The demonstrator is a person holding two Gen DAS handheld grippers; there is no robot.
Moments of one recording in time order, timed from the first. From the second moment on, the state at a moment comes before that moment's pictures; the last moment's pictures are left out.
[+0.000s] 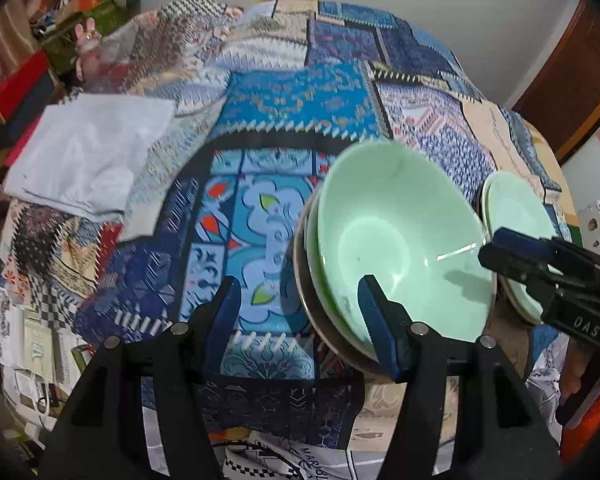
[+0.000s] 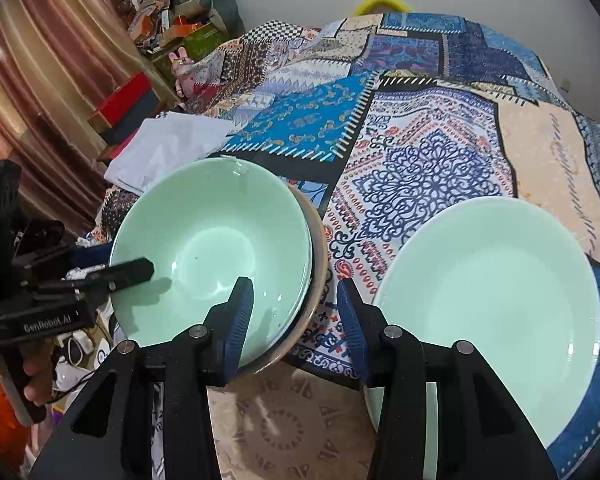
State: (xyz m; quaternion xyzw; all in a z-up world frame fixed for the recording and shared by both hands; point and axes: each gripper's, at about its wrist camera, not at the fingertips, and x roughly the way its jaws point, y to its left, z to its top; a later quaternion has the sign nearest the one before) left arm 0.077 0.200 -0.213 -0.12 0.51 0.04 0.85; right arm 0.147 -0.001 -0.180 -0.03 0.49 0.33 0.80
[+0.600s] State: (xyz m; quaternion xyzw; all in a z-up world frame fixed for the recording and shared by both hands) left arm 0.092 0.199 -0.243 -0.17 0.53 0.00 0.83; right arm 0.159 0.019 -0.210 -0.01 0.53 0.35 0.77
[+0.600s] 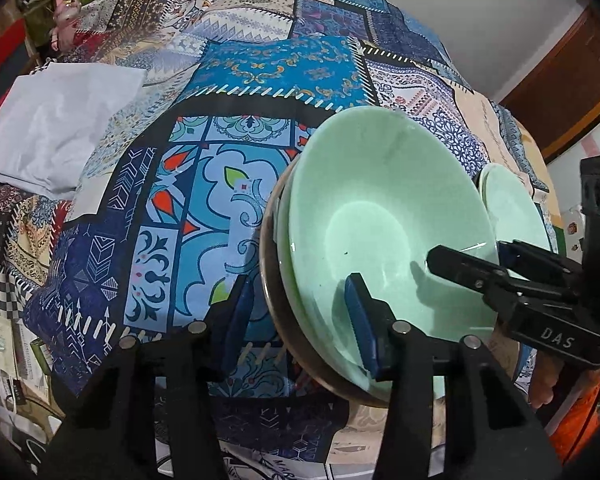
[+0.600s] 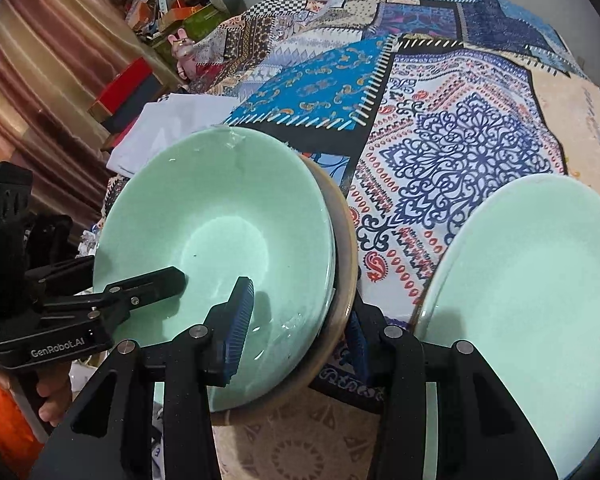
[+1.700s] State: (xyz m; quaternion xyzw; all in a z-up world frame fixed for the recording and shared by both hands) left arm 0.089 0.185 -0.206 -0.14 0.48 0.01 0.87; right arm 0.158 0.009 -0.183 0.00 0.50 0.33 0.80
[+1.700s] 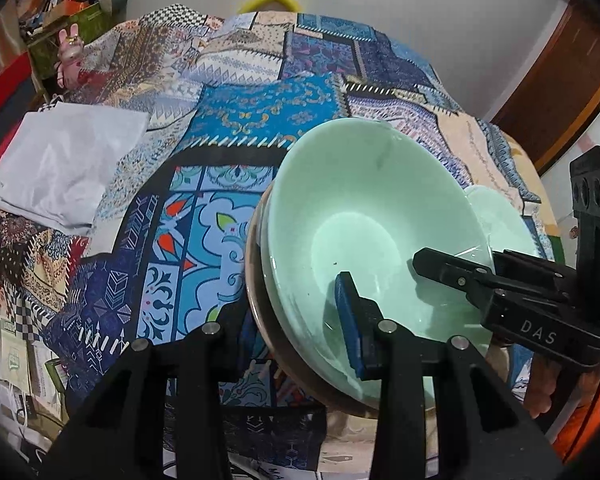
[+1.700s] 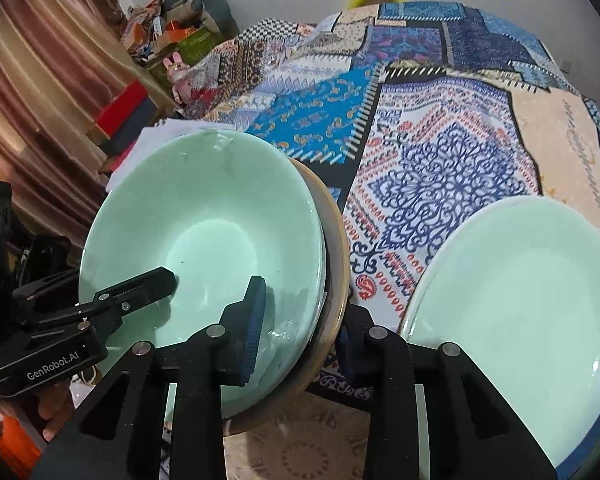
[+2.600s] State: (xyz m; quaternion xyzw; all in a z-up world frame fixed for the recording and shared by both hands) left arm 0.106 0.122 -0.156 -0.11 0.44 -0.04 0.89; right arm 0.158 -0.059 -0.137 0.03 0.46 0.29 0.84
